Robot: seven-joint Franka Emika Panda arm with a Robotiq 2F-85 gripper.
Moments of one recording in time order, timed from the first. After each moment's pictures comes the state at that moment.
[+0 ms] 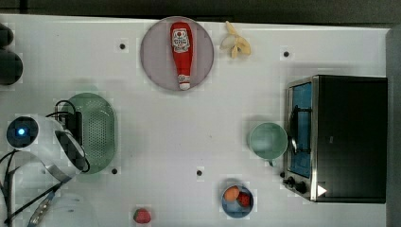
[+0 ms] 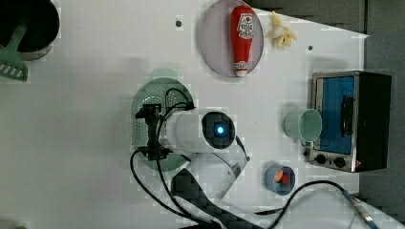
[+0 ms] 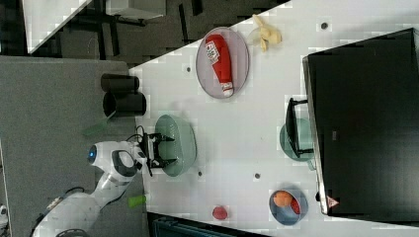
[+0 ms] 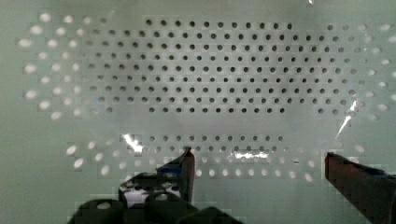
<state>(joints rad) 0.52 0.64 0.22 -1.94 0.00 0.99 1.40</state>
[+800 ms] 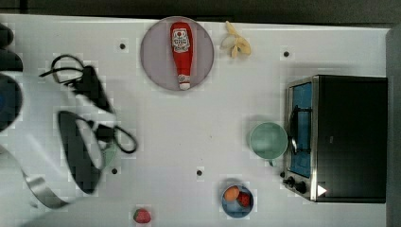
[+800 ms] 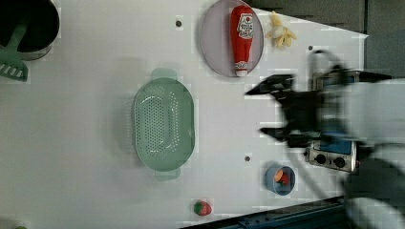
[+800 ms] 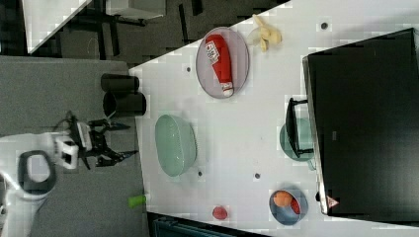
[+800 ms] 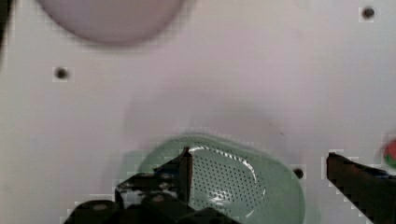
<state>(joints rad) 0.45 0.03 -0.02 -1.94 0.00 0.39 0.83</state>
